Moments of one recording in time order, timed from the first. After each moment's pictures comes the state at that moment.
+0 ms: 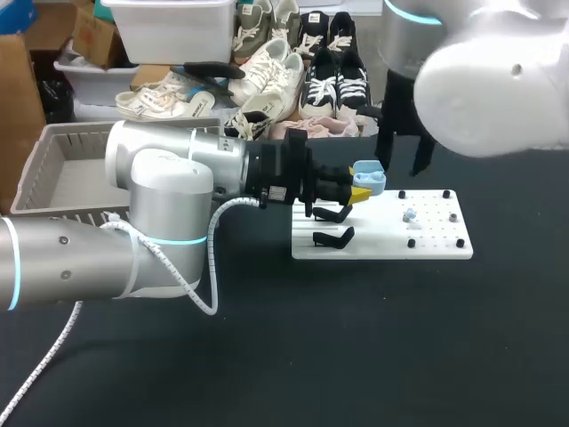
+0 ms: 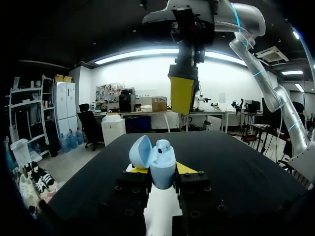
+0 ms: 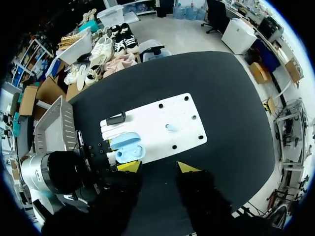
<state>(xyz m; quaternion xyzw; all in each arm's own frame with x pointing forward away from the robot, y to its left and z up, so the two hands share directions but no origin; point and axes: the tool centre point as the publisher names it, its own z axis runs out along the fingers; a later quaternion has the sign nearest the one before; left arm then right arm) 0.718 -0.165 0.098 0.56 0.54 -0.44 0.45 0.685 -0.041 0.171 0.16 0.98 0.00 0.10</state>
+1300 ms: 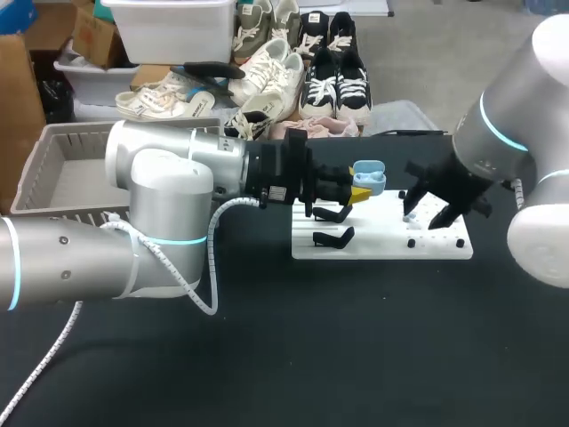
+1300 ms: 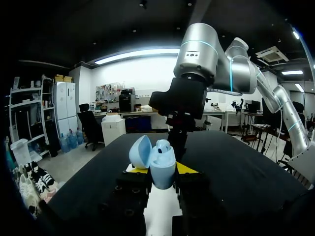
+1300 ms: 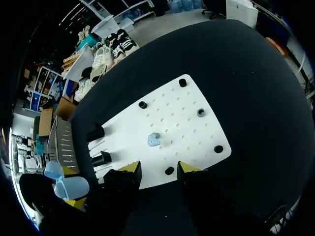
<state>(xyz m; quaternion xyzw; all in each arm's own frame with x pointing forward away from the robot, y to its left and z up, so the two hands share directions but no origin) 0.718 -0.165 0.098 0.56 0.54 -0.44 0.45 0.707 -0.084 0.053 0.24 0.95 0.15 0.12</state>
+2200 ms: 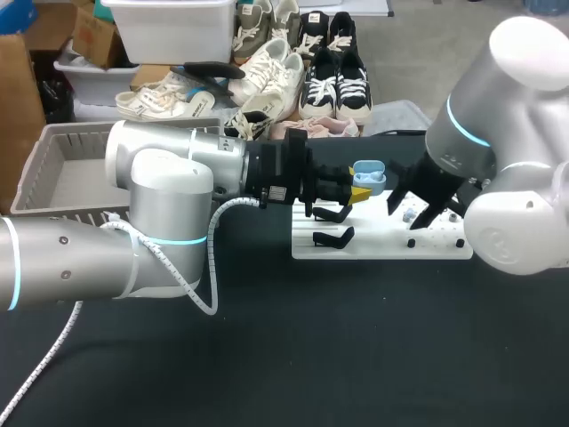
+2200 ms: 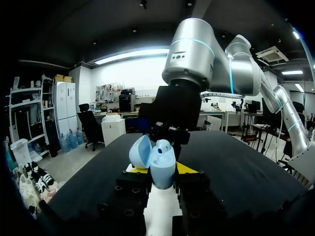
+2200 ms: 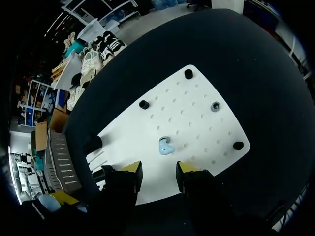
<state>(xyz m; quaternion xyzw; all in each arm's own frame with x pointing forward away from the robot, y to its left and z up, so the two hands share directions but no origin) 0.718 -0.165 0.098 0.56 0.54 -0.44 0.45 0.727 -0.064 0.034 0.29 0.94 0.14 0.11</state>
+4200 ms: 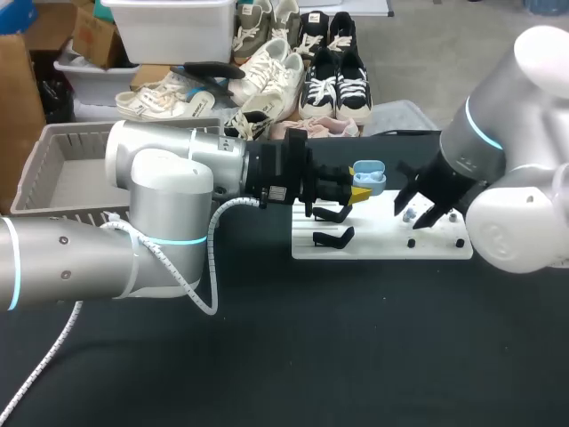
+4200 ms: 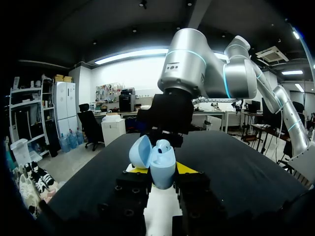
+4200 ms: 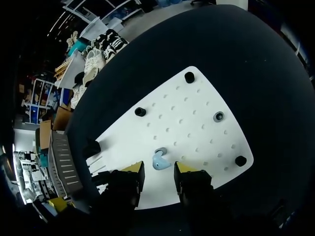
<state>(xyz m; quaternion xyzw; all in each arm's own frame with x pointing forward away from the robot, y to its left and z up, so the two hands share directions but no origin) 0.718 -0.165 0.098 0.56 0.54 -0.44 0.45 0.736 -0.074 0.023 0.28 0.94 0.17 0.10</state>
